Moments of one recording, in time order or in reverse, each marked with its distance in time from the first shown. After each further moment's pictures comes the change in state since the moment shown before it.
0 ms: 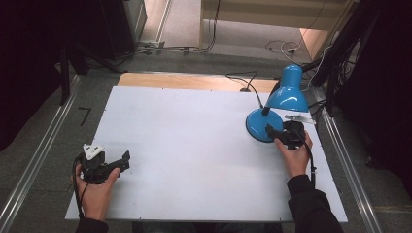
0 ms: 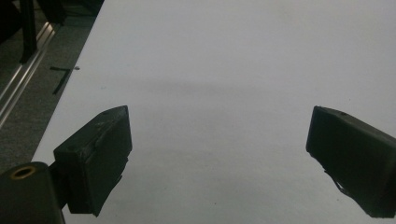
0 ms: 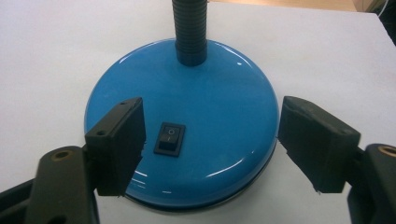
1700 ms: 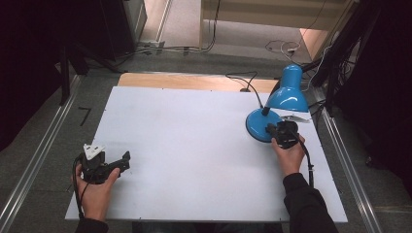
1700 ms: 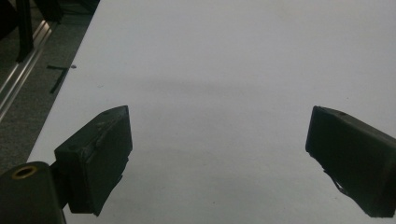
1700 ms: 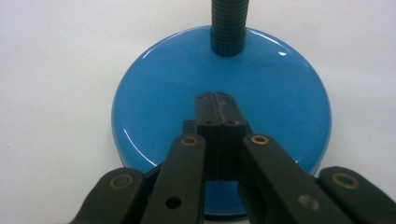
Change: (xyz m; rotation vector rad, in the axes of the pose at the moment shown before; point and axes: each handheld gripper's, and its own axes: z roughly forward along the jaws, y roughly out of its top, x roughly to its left) left arm 0.000 0.000 0.000 0.006 -0.009 0.000; right arm 0.008 -0.004 0.012 0.028 0.091 0.001
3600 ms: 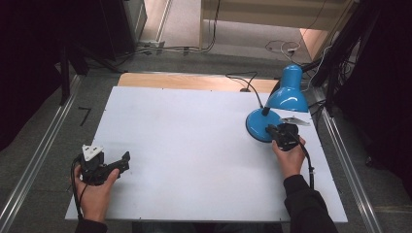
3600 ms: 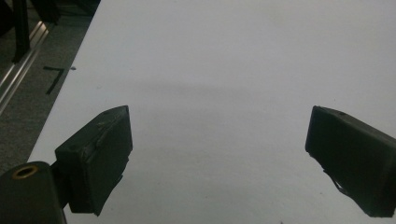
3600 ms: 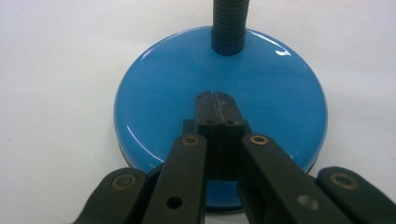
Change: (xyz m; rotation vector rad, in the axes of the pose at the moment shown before) left arm -0.002 0.001 -0.008 -0.007 -0.013 -0.006; right arm 0.001 -0.006 -0.004 -0.028 -0.005 -0.019
